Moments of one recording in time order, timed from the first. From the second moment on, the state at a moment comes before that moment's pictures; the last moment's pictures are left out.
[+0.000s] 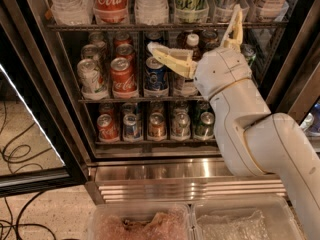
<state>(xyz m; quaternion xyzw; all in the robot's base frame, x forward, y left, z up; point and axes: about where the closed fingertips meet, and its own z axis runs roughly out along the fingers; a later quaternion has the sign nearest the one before) 0.552 -0.083 1.046 -0.19 0.49 0.05 0.85</state>
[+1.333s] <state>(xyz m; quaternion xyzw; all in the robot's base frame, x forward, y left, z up) 0.583 -0.100 1.057 -0.15 0.49 0.01 0.86</state>
